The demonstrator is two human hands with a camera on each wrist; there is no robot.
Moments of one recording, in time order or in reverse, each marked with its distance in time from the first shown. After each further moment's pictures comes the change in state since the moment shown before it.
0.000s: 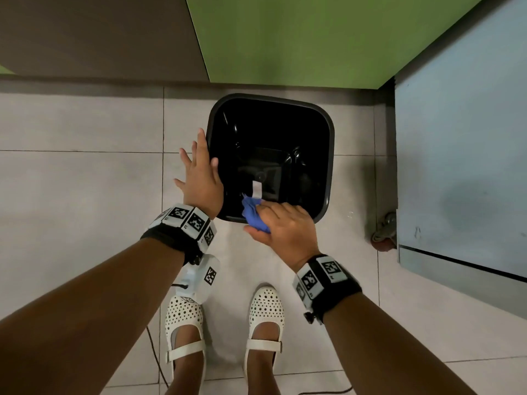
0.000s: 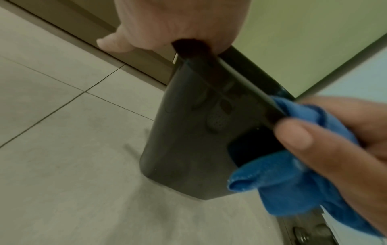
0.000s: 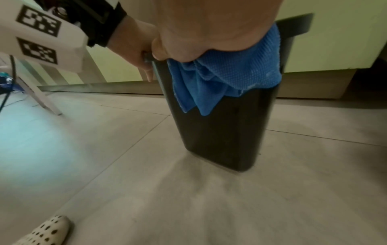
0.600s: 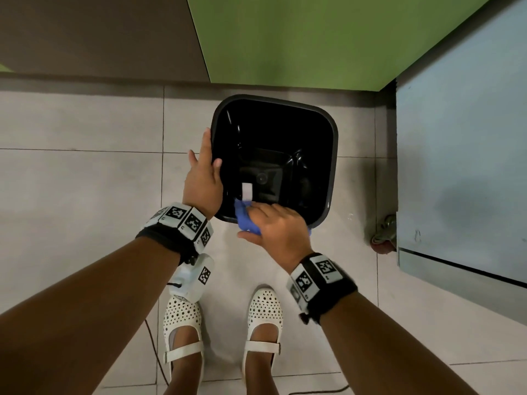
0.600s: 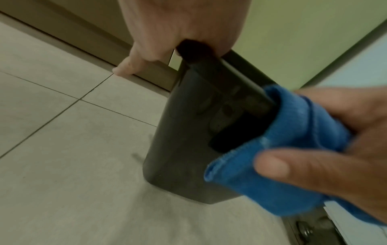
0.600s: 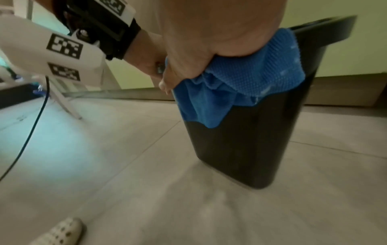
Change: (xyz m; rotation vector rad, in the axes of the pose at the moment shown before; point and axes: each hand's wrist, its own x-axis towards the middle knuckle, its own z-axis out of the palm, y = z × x) left_hand -0.001 0.004 -0.006 -0.042 -0.052 0.079; right_hand 0.014 -0.011 0.001 0.097 -0.176 -0.027
